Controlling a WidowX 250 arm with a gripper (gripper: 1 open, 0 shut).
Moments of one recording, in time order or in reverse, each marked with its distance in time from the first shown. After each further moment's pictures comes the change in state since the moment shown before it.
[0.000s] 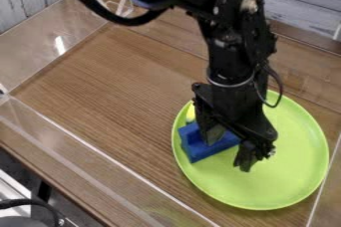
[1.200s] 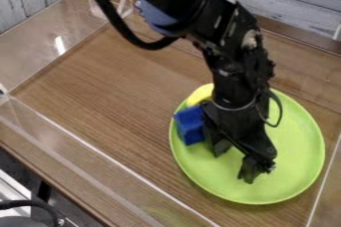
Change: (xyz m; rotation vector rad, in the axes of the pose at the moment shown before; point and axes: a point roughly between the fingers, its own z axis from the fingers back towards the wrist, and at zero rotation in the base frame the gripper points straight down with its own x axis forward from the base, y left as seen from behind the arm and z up) arm 0.009 0.003 -0.033 -0.005 -0.029 -0.031
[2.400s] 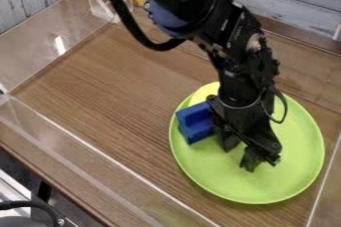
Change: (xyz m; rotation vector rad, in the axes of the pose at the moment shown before) arm 0.010 -0.002 -0.010 0.003 -0.037 -0.010
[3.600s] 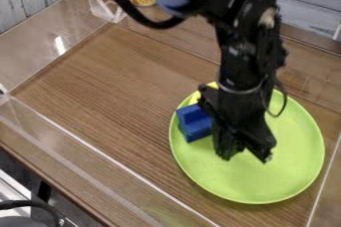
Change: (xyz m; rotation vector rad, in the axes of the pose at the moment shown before) arm -0.012 0.003 0.038 0.068 0.135 -0.025
